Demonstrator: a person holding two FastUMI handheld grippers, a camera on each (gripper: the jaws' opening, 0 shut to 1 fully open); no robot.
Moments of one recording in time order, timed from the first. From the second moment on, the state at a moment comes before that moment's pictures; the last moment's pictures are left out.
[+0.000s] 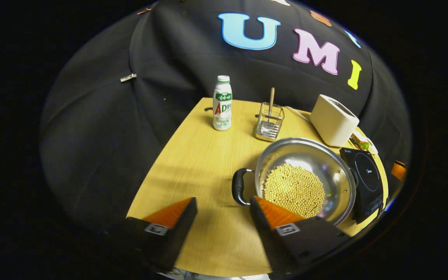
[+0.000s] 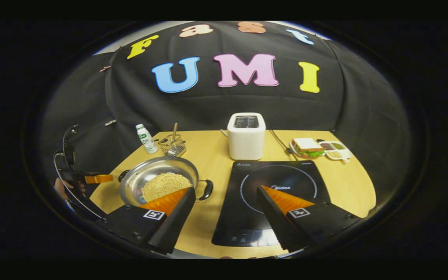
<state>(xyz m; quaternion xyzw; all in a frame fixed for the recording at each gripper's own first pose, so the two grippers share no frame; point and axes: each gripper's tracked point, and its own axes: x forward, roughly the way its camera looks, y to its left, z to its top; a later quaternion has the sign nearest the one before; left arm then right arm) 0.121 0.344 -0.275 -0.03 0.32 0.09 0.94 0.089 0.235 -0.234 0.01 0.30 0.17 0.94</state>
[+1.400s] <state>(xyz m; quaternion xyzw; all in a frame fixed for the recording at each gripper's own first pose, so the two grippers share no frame) 0.197 0.304 -0.339 -0.08 0.35 -0.02 0.93 0.127 0.332 -0.373 0.07 0.45 0.22 0.86</state>
